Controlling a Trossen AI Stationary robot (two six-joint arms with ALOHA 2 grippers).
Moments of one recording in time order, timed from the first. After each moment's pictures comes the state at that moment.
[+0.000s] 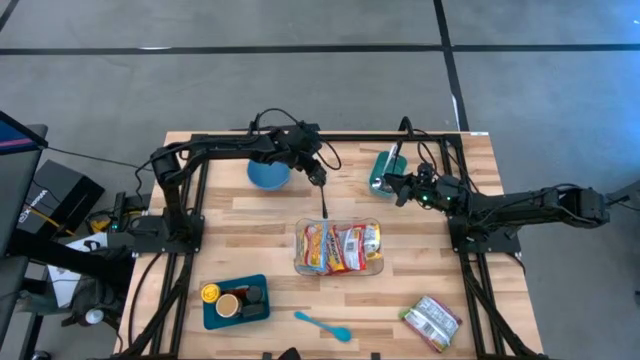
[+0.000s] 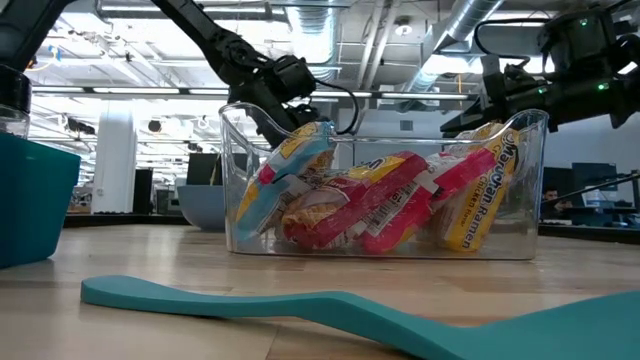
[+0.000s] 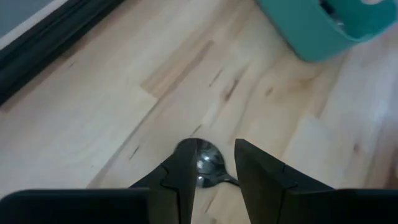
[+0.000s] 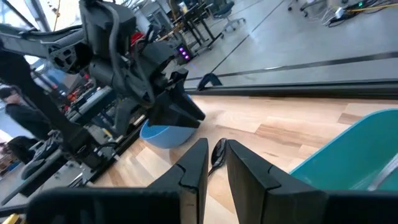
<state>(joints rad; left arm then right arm) 0.48 1.87 1.26 -0.26 0.09 -0.20 -0.26 0.90 0.11 0.68 0.31 0.65</state>
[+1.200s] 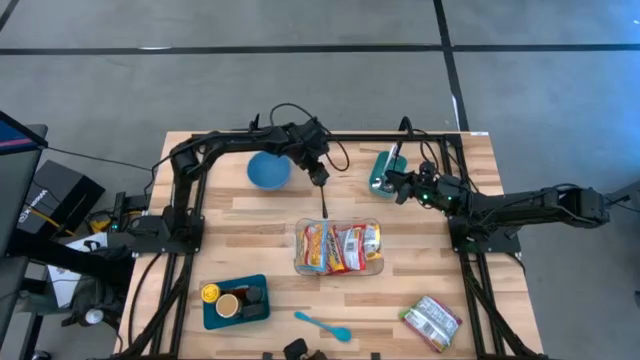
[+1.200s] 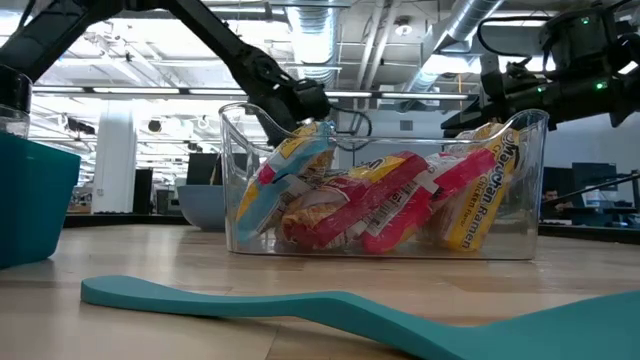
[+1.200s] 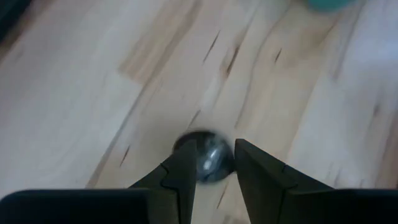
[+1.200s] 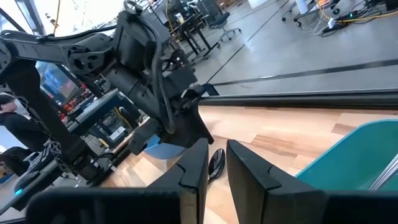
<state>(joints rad) 0.52 2.04 1.47 -0.49 0.19 -0.04 -0.27 0.90 0.11 0.71 0.35 0.64</state>
